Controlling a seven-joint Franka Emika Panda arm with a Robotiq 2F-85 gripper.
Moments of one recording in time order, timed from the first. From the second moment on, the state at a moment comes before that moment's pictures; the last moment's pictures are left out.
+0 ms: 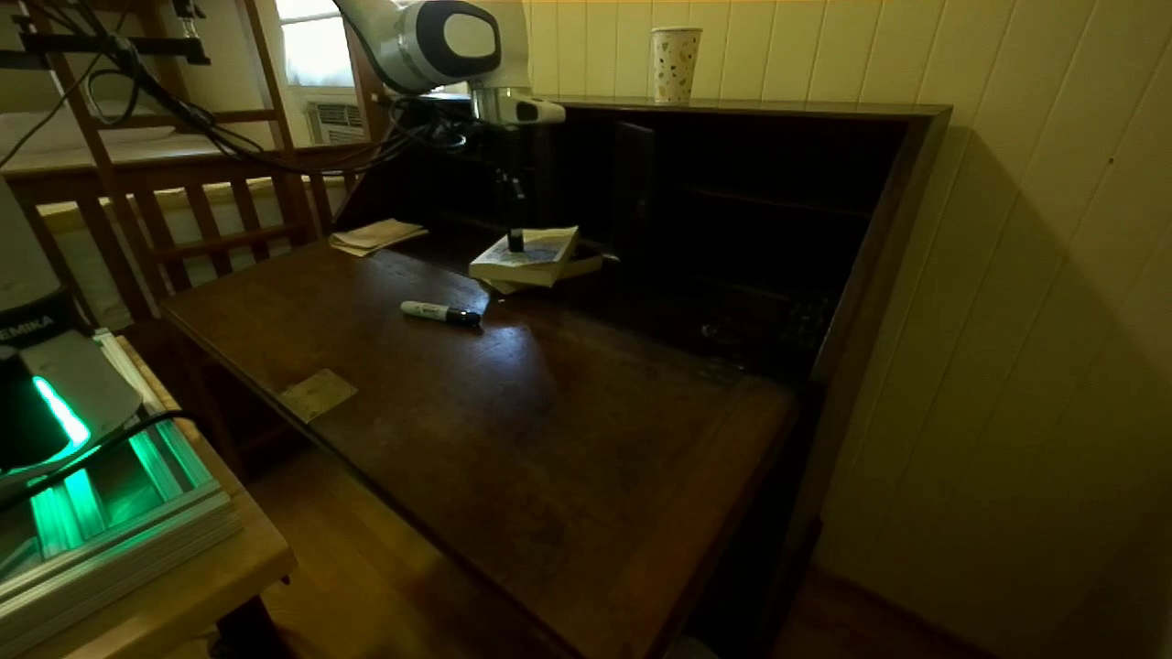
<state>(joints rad) -0.04 0.31 -0.15 -2.15 -0.13 2.44 0.42</state>
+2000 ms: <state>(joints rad) -0.08 0.15 -0.11 -2.26 -0.22 2.40 -0.02</state>
